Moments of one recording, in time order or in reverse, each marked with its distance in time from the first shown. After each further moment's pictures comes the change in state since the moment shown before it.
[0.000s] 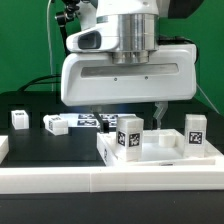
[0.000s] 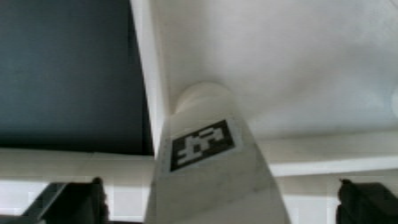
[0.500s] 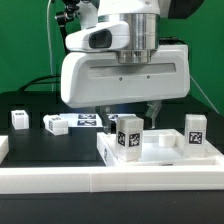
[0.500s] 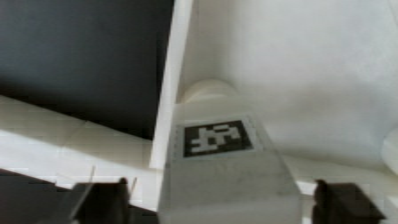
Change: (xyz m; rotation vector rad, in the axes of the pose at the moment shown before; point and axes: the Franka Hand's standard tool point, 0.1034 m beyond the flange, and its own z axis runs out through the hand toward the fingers) arm 0.000 0.002 0.000 -0.005 -0.001 -0.189
